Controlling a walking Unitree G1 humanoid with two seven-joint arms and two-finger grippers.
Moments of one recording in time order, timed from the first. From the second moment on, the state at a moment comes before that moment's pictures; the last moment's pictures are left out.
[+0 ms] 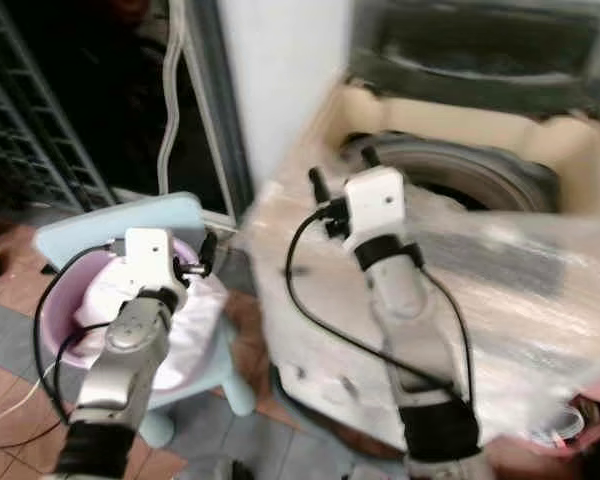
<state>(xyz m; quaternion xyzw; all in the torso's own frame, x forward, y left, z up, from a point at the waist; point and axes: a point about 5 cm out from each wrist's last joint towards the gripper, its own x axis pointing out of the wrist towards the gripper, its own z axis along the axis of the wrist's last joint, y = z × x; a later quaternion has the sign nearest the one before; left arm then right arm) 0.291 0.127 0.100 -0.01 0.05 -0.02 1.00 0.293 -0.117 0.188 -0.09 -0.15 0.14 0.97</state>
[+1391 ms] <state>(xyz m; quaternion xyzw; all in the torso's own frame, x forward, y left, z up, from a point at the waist) 0.277 0.150 0.096 0.02 0.06 0.00 1.00 0.269 -0.149 0.106 -0.10 -0.02 0.06 0.99</state>
